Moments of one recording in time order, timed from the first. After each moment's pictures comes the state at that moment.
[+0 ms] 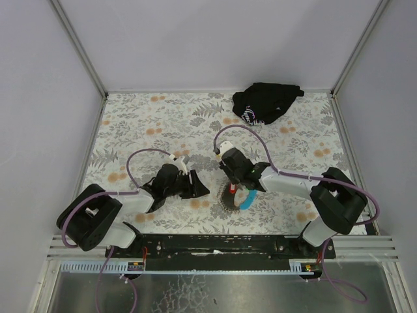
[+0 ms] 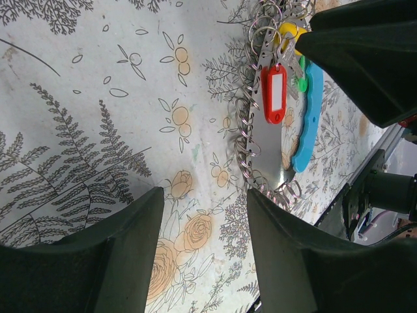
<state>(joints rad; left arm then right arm) -0.60 1.39 0.32 0.48 0.35 -0.77 0.85 1.59 0.86 -0.14 0.28 0.08</state>
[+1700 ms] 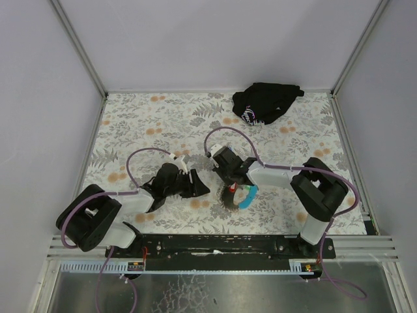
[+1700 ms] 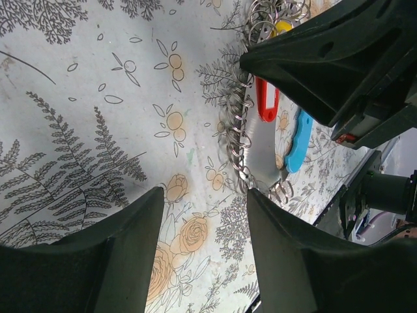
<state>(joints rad) -0.60 1.39 0.33 0.48 0.35 -0.76 0.86 1.75 0.97 -0.21 0.18 0.05</state>
